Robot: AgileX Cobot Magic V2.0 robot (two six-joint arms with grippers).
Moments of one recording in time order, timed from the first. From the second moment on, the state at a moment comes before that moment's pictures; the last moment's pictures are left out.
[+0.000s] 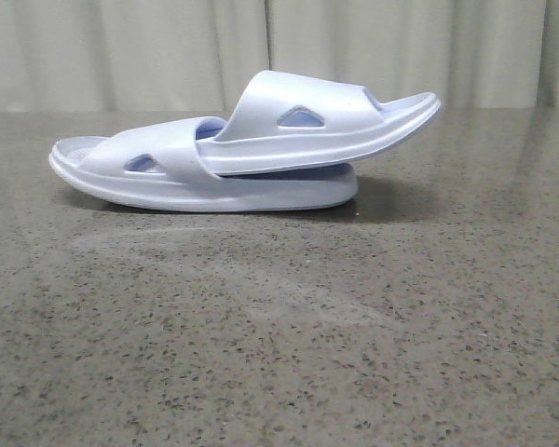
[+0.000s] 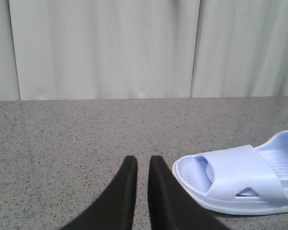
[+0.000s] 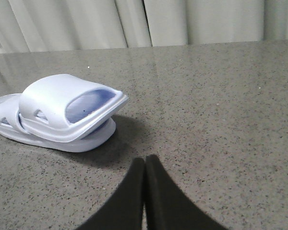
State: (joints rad) left arm -0.18 0.43 -0.34 -1.27 0.09 1.21; right arm 0.27 0.47 -0.24 1.20 0.07 -1.07
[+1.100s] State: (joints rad) left arm -0.15 0.38 -0.23 -0.63 -0.04 0.42; right arm 0.27 0.47 -0.24 1.21 0.07 -1.07
